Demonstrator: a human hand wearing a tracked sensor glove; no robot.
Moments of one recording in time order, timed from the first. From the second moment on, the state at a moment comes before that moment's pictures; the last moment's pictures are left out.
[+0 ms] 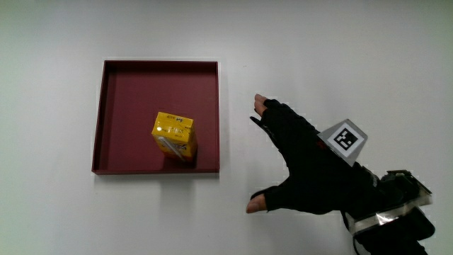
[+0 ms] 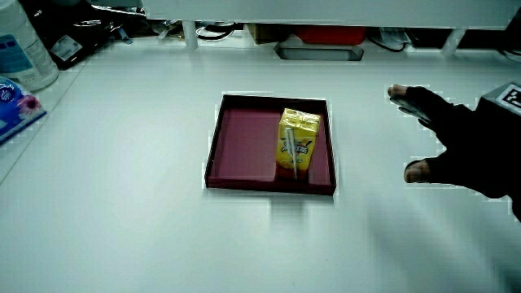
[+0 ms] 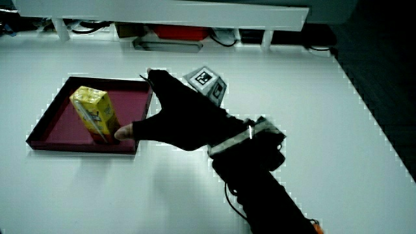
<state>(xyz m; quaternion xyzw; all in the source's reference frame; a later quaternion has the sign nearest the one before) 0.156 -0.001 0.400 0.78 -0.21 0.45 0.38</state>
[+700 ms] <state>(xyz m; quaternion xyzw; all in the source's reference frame) 0.090 -0.016 0.451 0.73 -0.21 0.52 0.40</state>
